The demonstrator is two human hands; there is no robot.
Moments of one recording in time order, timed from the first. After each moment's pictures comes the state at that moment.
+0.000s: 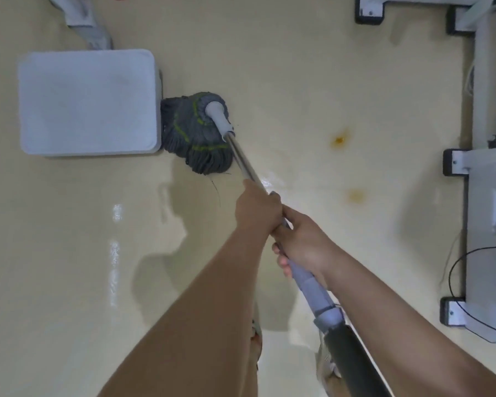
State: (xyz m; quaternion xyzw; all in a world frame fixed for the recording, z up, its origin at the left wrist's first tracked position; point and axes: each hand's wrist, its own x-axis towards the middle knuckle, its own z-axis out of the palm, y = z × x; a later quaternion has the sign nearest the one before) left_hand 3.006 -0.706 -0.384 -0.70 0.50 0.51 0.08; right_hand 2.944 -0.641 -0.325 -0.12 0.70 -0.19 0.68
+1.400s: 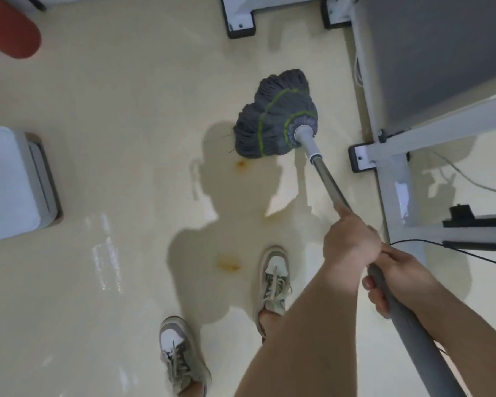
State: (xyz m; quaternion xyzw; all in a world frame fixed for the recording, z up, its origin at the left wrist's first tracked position) left_hand 2.622 -0.591 -0.365 -0.48 0.57 0.62 0.25; right_hand 2.594 -0.518 -0.309 0.13 0.79 -0.26 0.54
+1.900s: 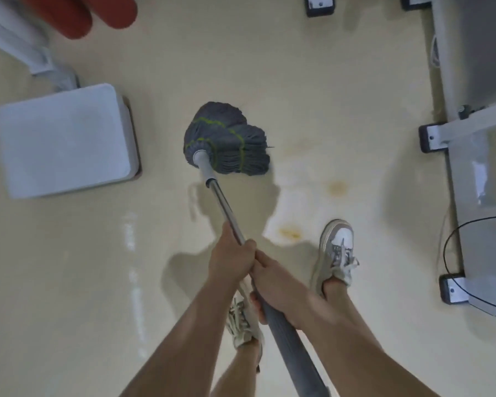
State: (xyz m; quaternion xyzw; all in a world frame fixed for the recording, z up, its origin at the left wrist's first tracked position) left_hand 3.000 -0.650 -0.369 -0.68 0.50 0.51 0.17; right_hand 2.932 -0.582 -0.340 0.02 0.66 -0.20 0.72
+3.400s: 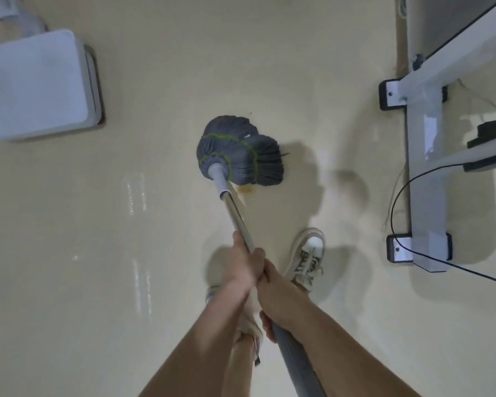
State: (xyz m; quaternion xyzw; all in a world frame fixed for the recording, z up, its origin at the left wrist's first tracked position) left_hand 2.886 -0.410 -0.361 -0.72 0.41 0.54 0.16; right_hand 2.817 -0.351 -0.312 -0.10 0.68 -0.06 0.72
